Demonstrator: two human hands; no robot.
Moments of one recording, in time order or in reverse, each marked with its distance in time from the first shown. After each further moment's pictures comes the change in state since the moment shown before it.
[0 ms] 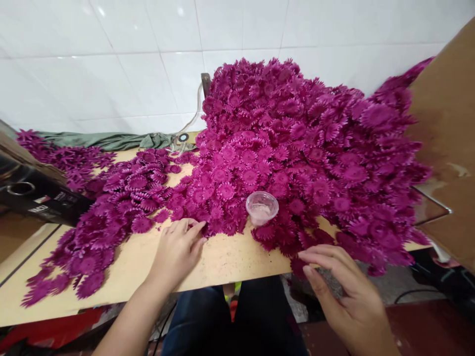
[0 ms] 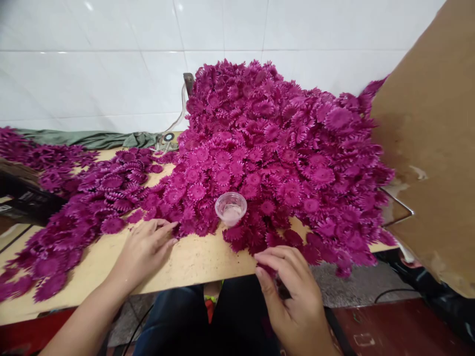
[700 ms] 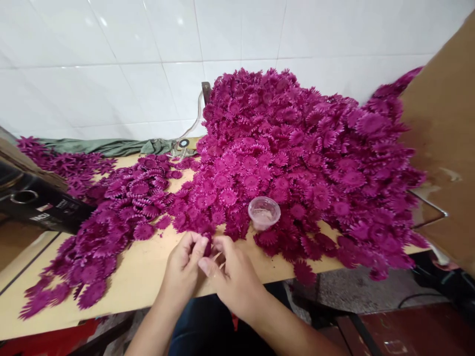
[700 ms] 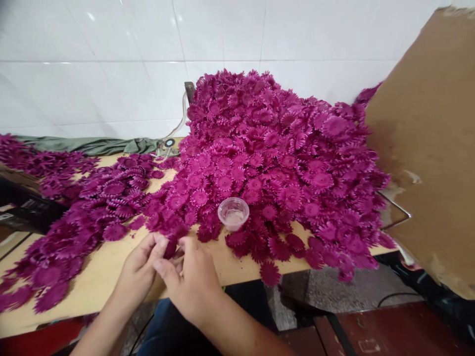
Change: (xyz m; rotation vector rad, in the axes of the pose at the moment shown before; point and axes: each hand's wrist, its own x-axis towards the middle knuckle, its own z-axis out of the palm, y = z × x) left_hand -0.002 0.031 -0.017 -0.982 0.111 -0.495; right_hand 0.036 -0.075 0.111 0.611 -0.470 0.349
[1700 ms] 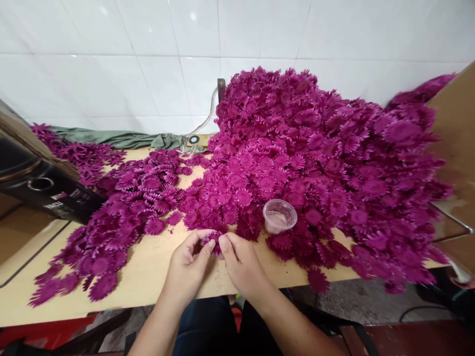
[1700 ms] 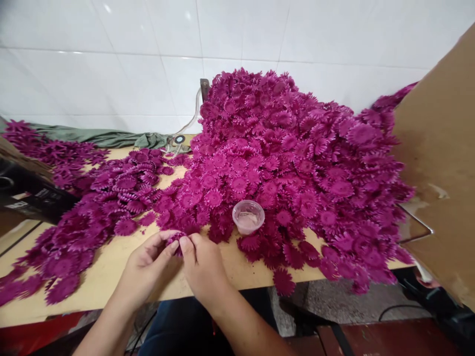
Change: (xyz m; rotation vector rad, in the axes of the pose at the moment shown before) left_hand 0.005 -0.017 -0.013 -0.273 0.000 -0.137; right_hand 0.026 0.009 0.012 -0.116 0.057 -0.042
